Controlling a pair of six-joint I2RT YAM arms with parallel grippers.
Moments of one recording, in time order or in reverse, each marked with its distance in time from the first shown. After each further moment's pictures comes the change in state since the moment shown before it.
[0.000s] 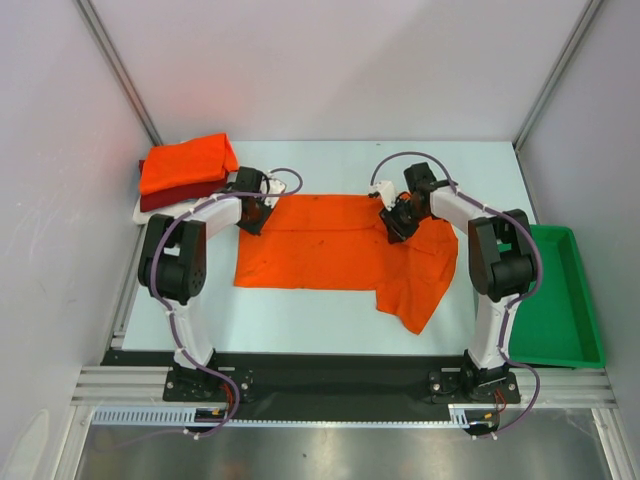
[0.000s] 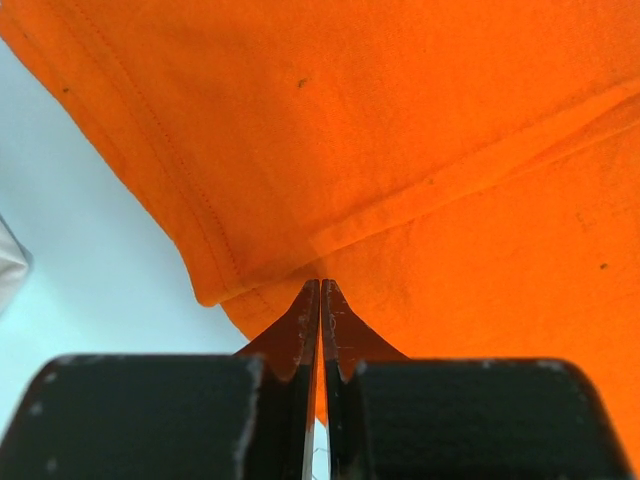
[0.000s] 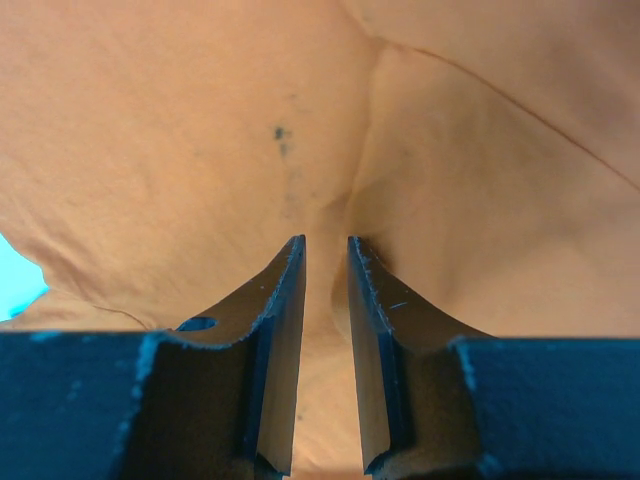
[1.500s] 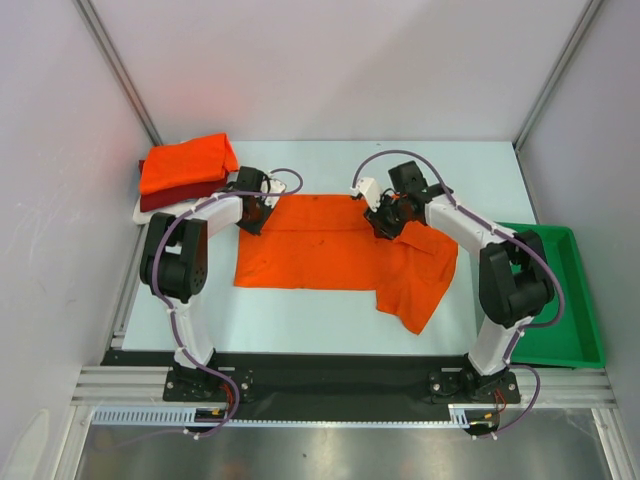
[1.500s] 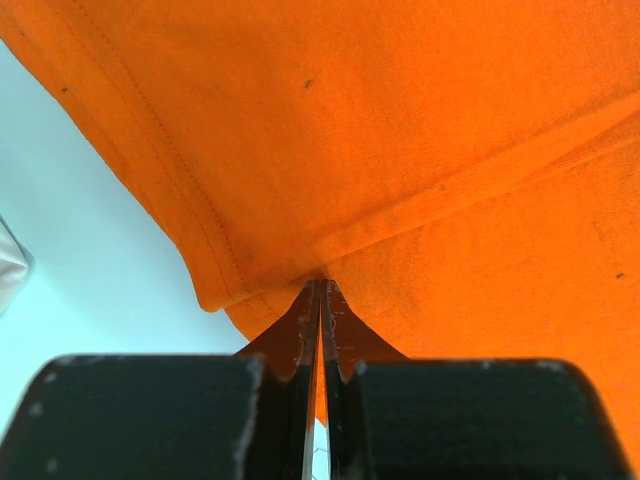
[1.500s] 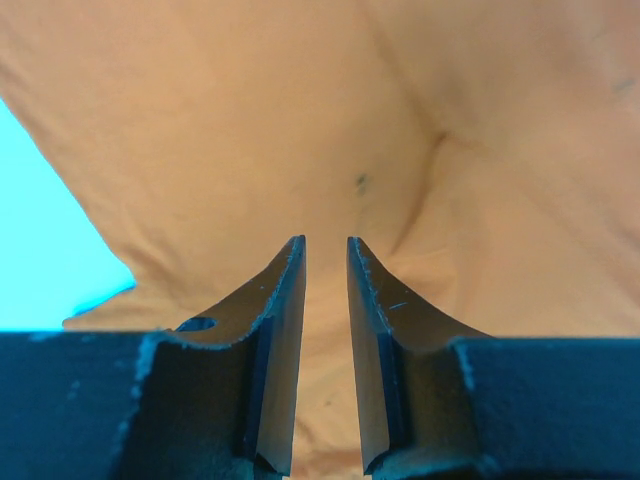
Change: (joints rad) left arm -0.002 0.023 0.018 -0.012 -0.021 0.000; right arm 0.134 -0.203 -0.059 0.059 0.067 -0.016
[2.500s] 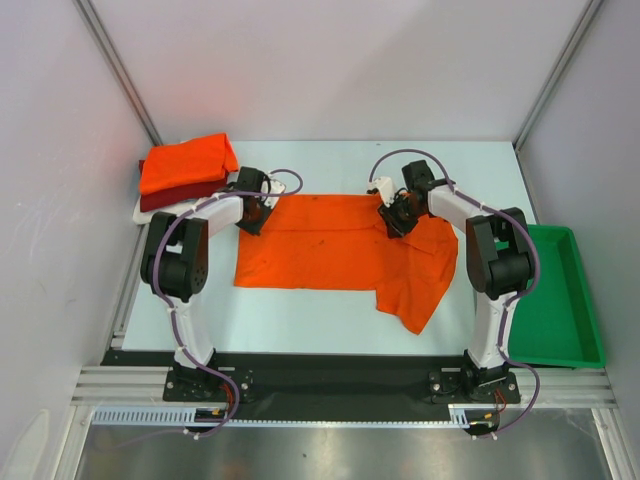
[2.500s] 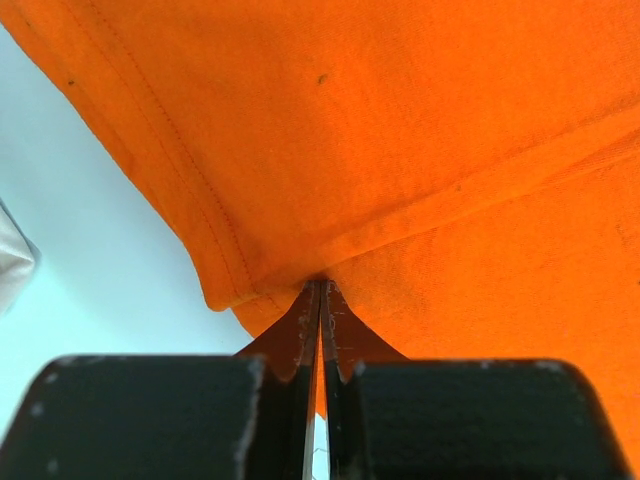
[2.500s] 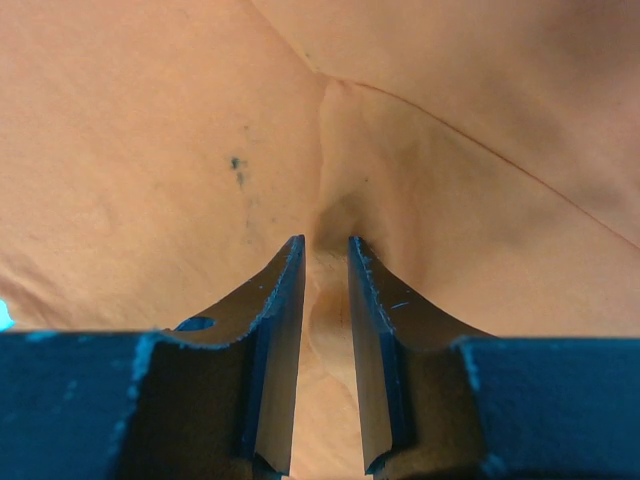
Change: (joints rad) left arm -0.001 0.009 0.003 -0.001 -0.026 0.002; right arm -0.134 0.225 0.085 -0.006 -0.016 0.036
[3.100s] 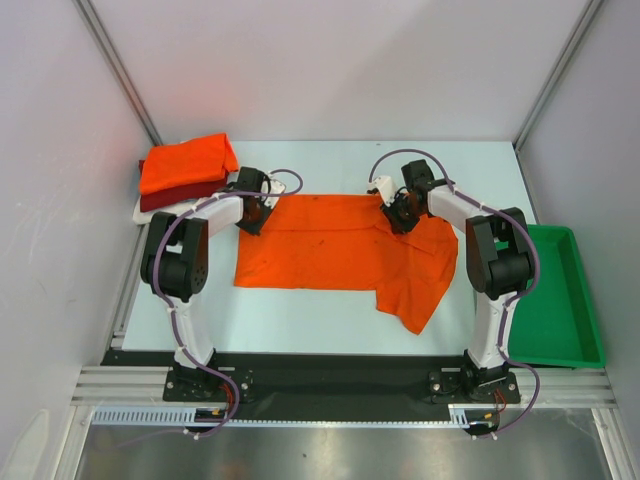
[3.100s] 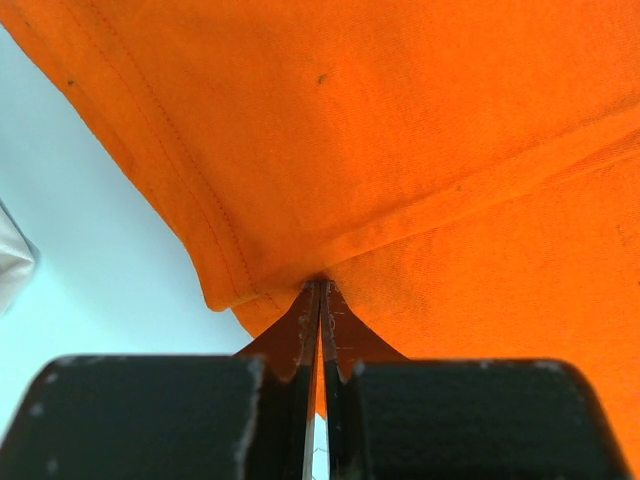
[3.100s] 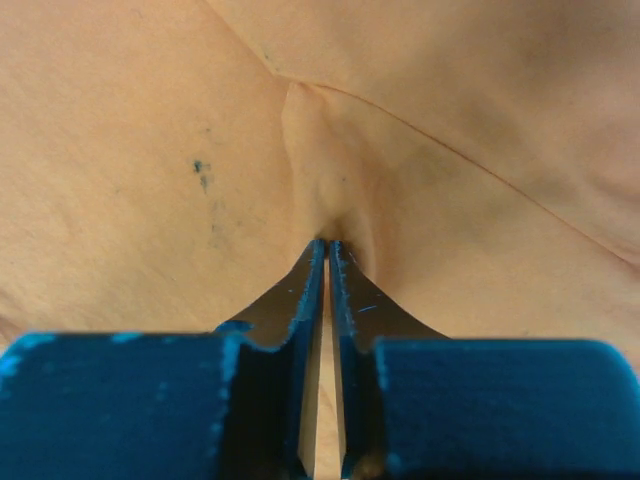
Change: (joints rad) left arm 0.000 0.000 0.000 0.001 0.000 0.000; right arm 0.001 0.000 0.000 0.021 0.063 -0.026
